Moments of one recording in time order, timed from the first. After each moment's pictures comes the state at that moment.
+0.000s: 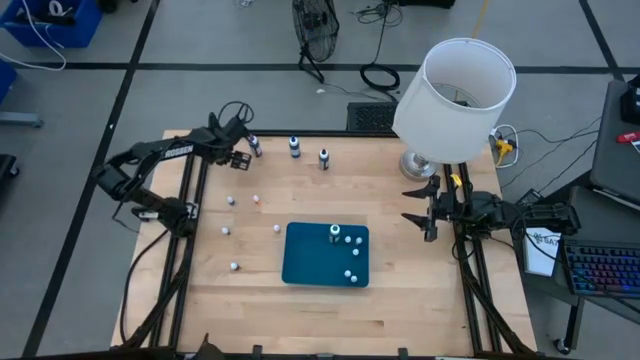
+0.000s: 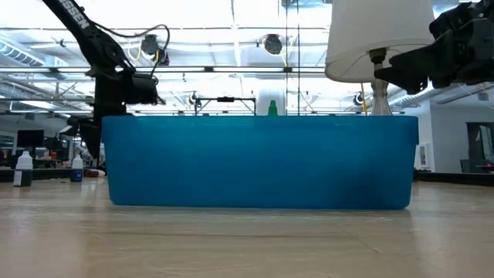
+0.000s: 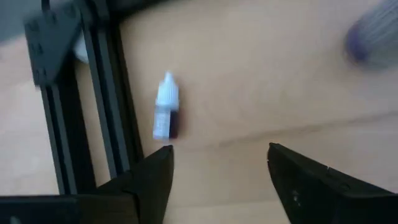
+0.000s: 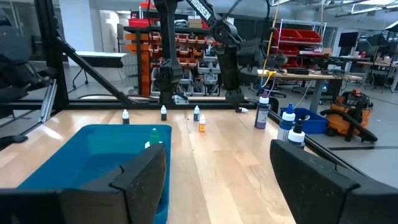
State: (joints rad) left arm 0.91 1.46 0.77 -0.67 -0.36 -0.38; right arm 0.03 0.03 0.03 0.03 0.18 -0.04
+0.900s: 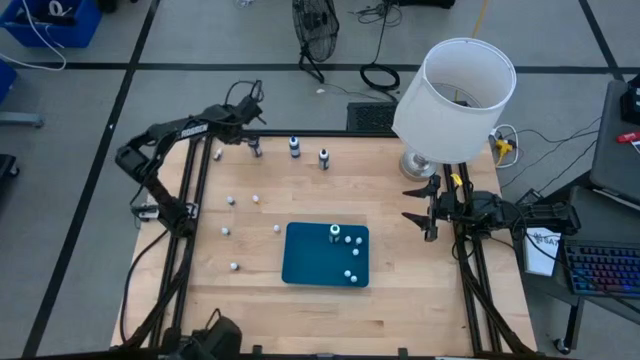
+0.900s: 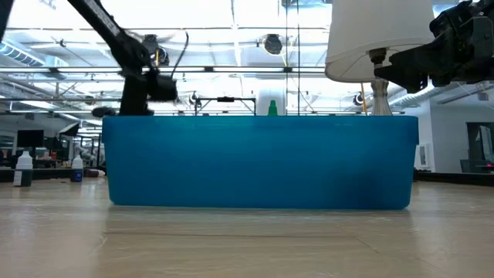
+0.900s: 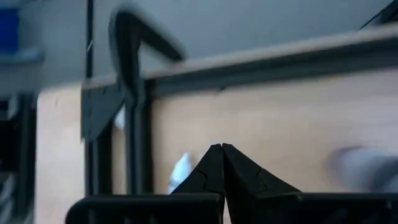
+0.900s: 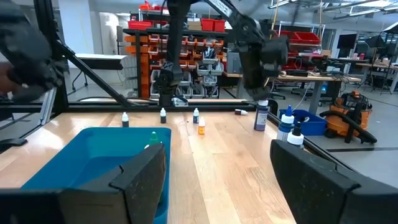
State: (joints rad) left arm 0.94 1.68 1.09 -0.80 -0.49 -0.49; right arm 0.03 0.03 0.04 0.04 0.18 -0.04
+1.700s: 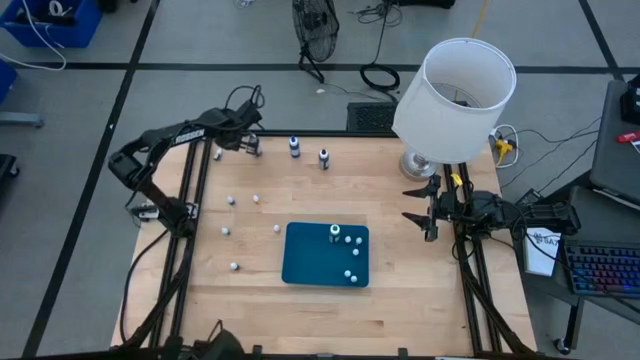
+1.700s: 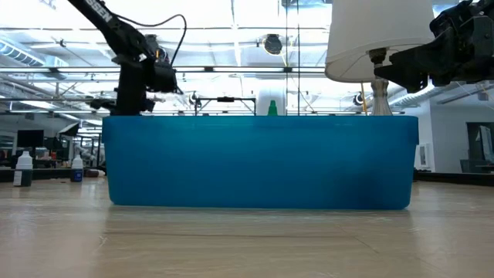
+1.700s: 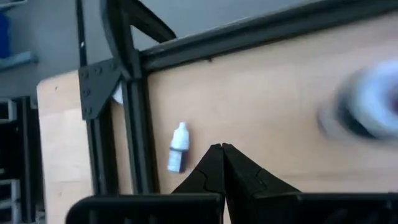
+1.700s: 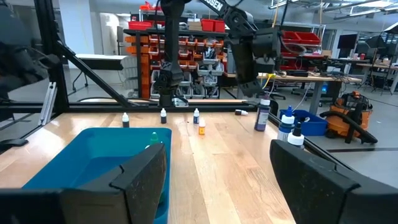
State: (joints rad) left arm 0.87 1.58 1.06 -0.86 -0.45 -0.46; right arm 0.03 0.03 0.04 0.04 0.18 -0.04
